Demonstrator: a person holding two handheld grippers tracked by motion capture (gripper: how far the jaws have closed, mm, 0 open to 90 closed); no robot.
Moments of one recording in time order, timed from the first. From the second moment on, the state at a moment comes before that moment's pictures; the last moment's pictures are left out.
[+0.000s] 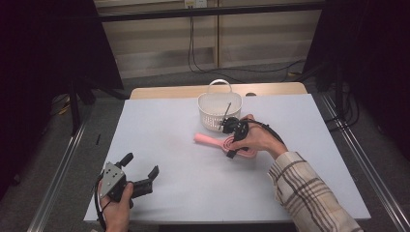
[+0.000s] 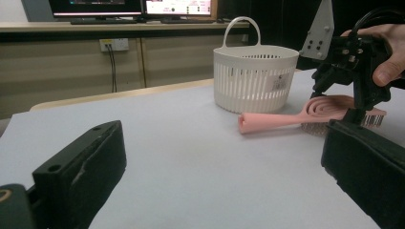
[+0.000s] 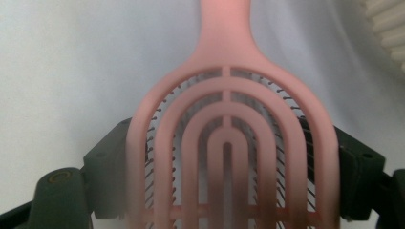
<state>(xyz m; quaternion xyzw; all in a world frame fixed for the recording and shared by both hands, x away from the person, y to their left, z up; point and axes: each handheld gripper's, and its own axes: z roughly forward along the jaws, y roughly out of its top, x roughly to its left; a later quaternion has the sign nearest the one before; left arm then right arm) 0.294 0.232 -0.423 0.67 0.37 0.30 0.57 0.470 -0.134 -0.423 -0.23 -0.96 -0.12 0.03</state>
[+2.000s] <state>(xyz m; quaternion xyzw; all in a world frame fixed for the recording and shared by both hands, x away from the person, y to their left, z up) 0.294 0.233 -0.423 0.67 0.37 0.30 0.57 0.458 -0.134 -0.406 -0.22 -0.97 -0.11 0.01</state>
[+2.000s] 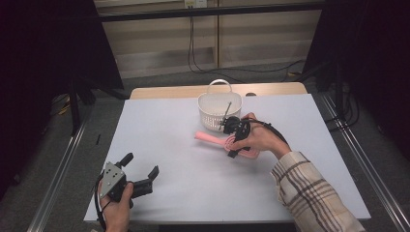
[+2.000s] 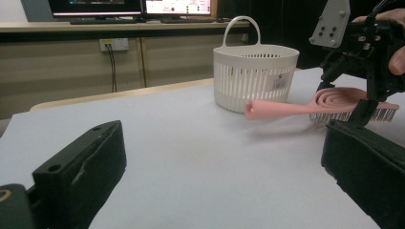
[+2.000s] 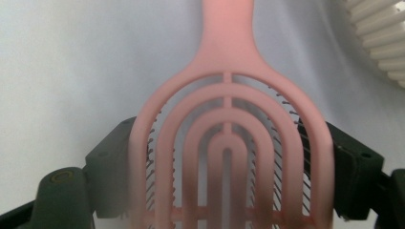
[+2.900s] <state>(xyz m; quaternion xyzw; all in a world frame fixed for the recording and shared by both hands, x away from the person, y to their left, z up) 0.295 0.233 -0.423 0.68 0.37 0.30 0.56 0.441 -0.154 -0.379 -0.23 -0.96 -0.14 -0.01</state>
